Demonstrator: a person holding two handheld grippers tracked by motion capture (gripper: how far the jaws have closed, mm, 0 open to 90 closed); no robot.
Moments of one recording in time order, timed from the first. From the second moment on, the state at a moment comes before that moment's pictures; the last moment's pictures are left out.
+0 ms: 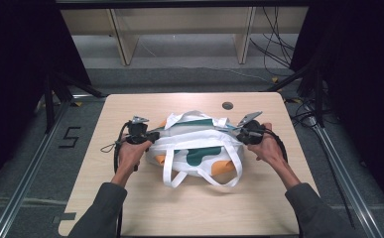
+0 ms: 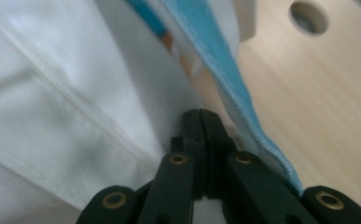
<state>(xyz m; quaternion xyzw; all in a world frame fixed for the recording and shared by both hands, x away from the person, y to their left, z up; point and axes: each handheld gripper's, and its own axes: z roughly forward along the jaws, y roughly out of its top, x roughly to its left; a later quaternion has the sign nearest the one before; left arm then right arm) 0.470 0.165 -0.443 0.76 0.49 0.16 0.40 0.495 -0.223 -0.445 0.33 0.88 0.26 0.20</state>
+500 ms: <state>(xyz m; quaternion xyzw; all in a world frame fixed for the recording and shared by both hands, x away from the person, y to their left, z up) 0.490 0.098 -0.424 0.79 0.44 0.10 0.42 0.502 -0.172 -0.413 0.28 0.89 0.33 0.15</state>
